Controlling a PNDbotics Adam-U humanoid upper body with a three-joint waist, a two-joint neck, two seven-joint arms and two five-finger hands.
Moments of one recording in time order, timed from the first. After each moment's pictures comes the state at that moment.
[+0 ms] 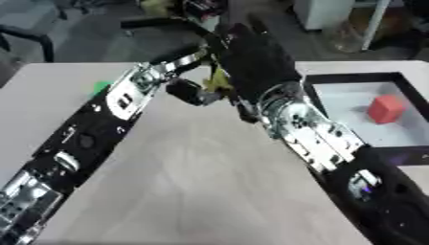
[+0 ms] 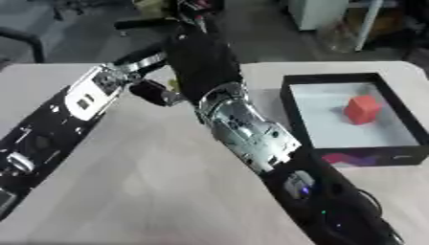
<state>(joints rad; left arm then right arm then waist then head) -0.94 0.31 -0.40 -1.01 -0.26 -0.52 -0.39 -0.83 -0.10 0.64 -1.70 1.59 0.30 0.64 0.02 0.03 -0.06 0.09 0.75</state>
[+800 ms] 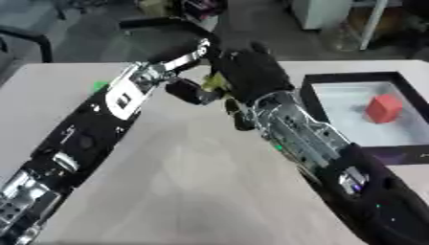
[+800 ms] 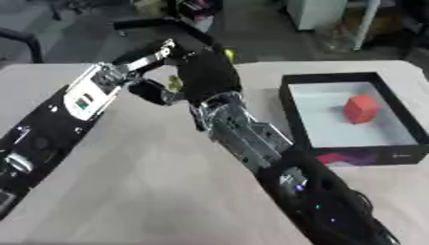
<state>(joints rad) -0.94 0.31 -0.39 -1.02 -0.29 -0.54 -0.37 -0.82 -0.10 0.65 -1.64 1.50 0.43 0.70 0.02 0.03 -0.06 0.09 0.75</state>
